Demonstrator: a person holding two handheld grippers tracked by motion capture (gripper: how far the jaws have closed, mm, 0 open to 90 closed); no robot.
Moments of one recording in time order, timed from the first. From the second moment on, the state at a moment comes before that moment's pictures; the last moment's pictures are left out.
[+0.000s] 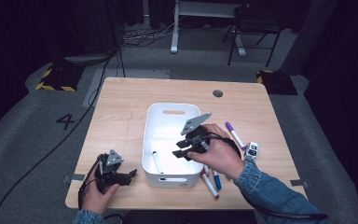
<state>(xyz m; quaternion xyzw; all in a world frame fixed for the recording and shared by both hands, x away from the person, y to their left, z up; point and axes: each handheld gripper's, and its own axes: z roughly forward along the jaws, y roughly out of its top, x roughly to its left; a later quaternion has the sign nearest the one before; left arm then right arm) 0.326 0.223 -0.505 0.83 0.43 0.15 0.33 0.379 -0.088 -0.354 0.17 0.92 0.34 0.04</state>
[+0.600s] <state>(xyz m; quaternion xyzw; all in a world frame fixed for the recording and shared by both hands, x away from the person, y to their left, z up) 0.324 0.223 -0.504 0.82 0.43 0.16 0.33 0.419 -0.178 -0.324 0.27 0.89 0.36 0.09</state>
